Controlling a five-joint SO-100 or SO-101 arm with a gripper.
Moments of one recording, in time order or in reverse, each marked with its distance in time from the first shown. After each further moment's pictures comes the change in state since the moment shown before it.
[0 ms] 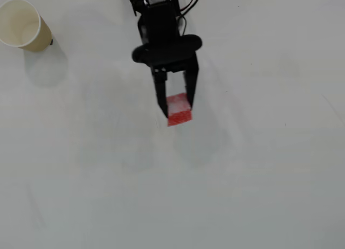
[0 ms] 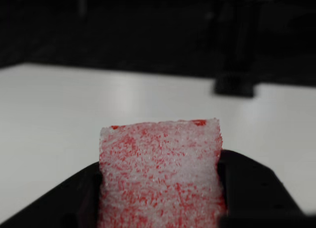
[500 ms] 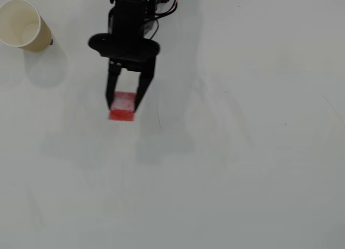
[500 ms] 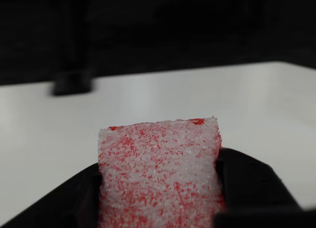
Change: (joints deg) arm 22.1 3.6 0.3 5.3 -1.8
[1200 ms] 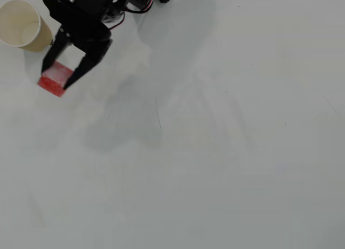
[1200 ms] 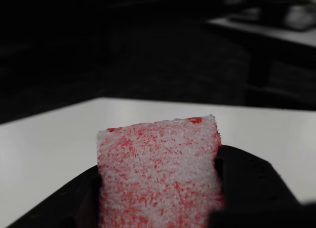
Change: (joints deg) arm 24.9 5.7 0.0 0.3 -2.1
